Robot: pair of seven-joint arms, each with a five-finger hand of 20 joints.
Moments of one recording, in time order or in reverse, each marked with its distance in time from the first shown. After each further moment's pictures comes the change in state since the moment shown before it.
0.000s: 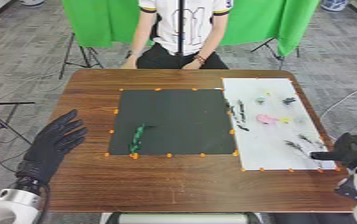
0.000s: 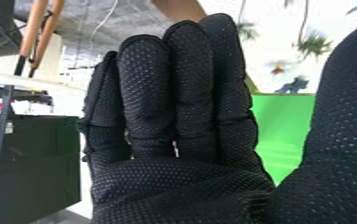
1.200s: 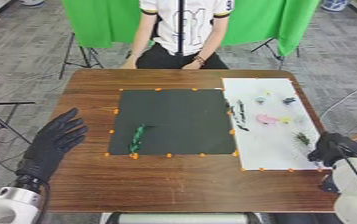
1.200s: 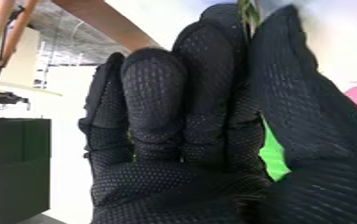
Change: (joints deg) left arm -0.5 0.5 0.0 0.1 -0.1 0.0 0.0; right arm 8.4 1.5 -10.6 4.5 -2.7 0.8 -0.8
